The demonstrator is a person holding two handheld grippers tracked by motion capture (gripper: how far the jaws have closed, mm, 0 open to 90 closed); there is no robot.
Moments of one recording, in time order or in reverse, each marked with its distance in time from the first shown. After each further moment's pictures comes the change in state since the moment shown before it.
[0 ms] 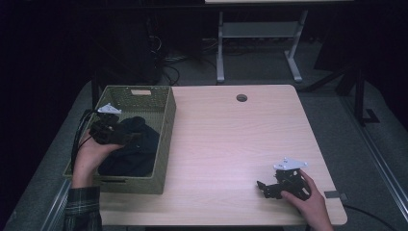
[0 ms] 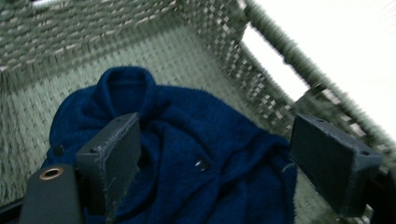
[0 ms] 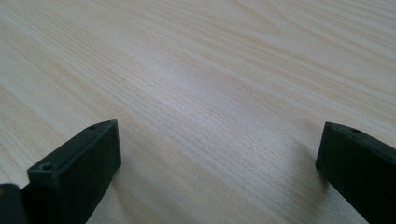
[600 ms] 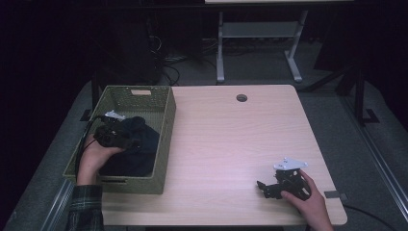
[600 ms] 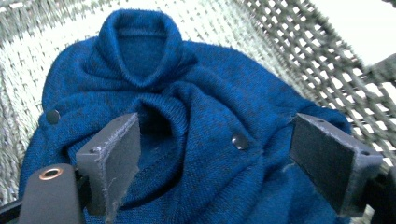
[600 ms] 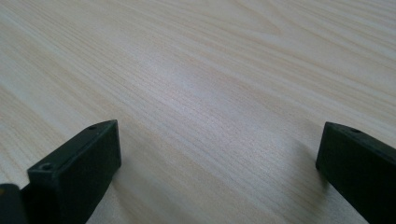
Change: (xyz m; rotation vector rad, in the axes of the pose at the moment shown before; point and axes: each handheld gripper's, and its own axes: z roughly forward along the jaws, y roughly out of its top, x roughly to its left) left arm 0.019 -0.019 0.036 0.118 0.024 -0.029; right arm 0.000 0.000 0.000 -0.001 0.000 -0.002
